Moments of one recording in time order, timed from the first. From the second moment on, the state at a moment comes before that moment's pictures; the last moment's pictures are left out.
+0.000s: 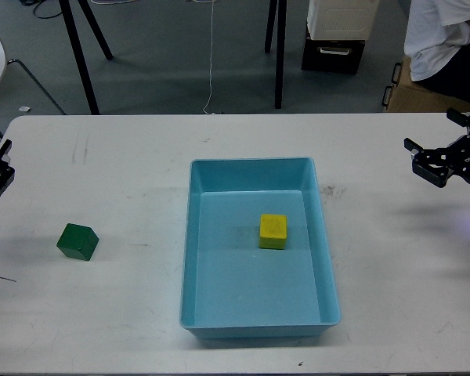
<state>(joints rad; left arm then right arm) -0.01 0.69 -1.37 -1.42 -0.45 -0.29 0.06 0.66 -0.72 0.32 0.96 0.98 0.49 -0.15</state>
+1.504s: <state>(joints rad) -0.01 0.74 -1.41 -1.39 -0.45 -0.29 0.06 0.41 -0.59 0.78 1.10 1.12 0.49 0.04</state>
